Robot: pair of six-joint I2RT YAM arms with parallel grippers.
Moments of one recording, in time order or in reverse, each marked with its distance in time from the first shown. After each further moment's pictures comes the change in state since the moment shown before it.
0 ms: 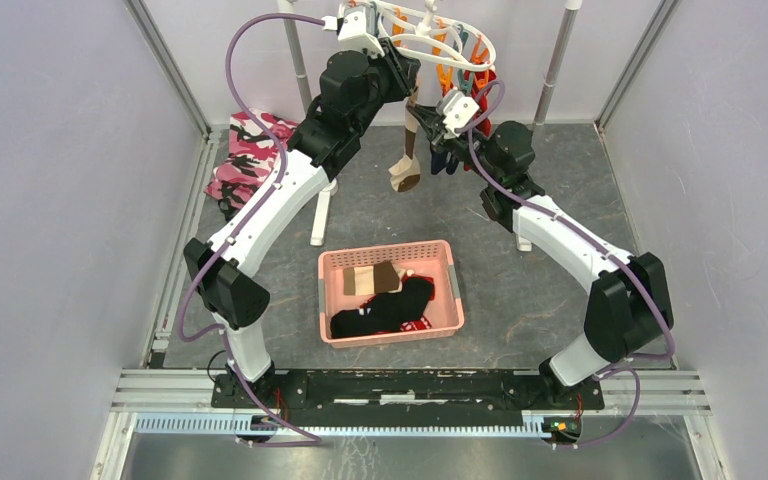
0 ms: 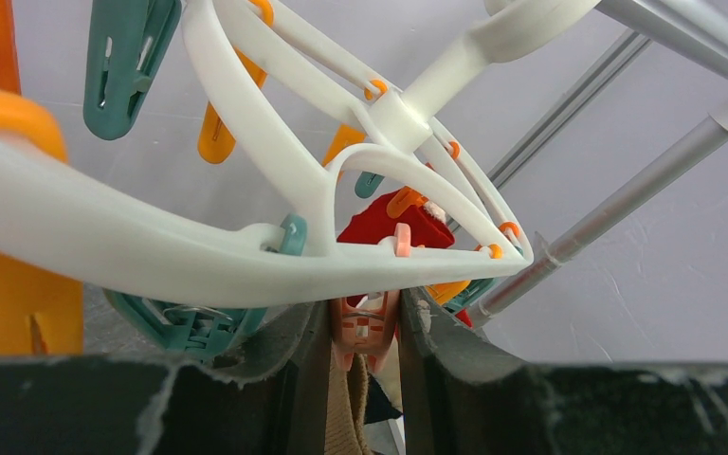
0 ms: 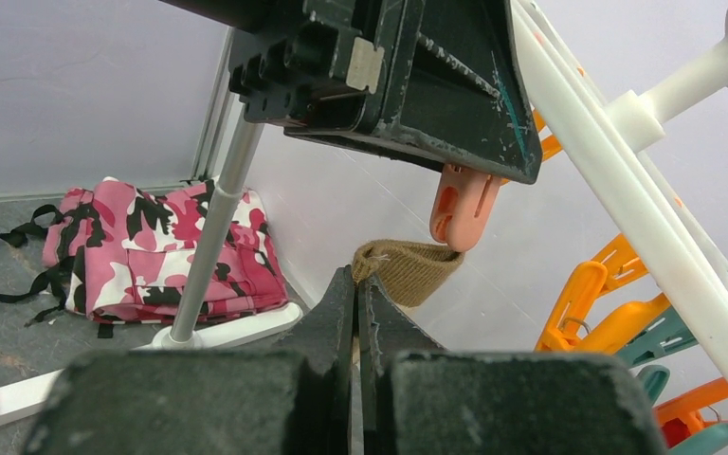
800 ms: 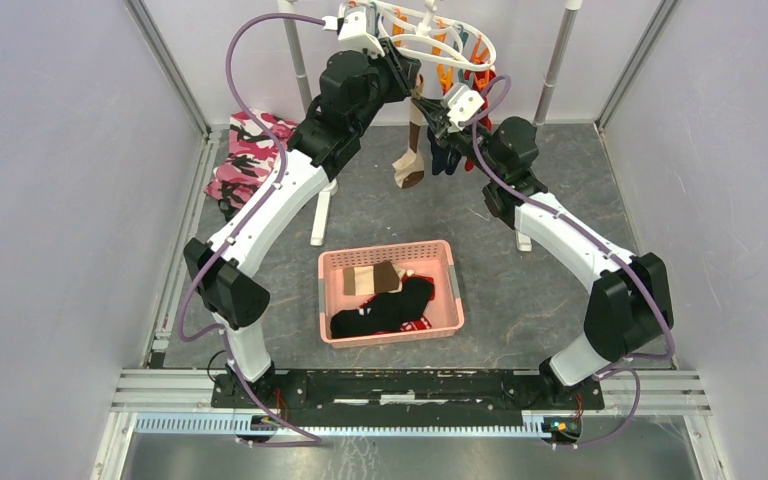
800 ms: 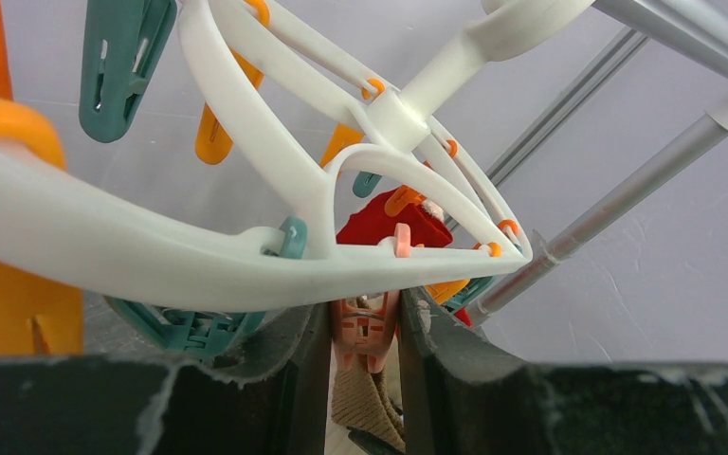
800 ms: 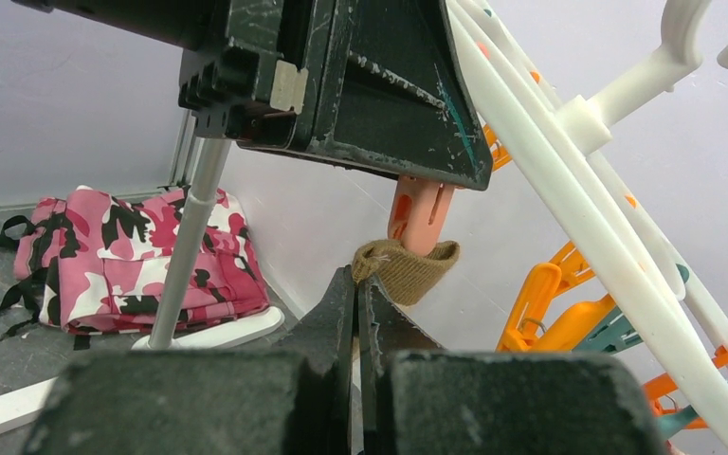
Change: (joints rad) left arm 0.000 0.000 0.000 0.000 0.007 0.000; right arm -0.015 0.003 0.025 -0.008 0.032 0.004
